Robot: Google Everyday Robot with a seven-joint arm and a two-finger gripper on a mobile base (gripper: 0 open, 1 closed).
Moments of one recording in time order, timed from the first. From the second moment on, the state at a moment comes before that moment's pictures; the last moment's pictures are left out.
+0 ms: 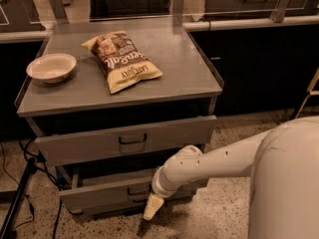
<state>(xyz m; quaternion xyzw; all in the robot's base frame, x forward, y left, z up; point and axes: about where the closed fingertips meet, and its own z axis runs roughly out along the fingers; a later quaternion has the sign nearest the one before) 0.507 0.006 0.450 -0.59 0.78 0.11 0.17</state>
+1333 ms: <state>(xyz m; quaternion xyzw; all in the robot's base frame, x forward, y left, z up) 0.545 0.014 0.394 -0.61 0.77 0.12 0.15</state>
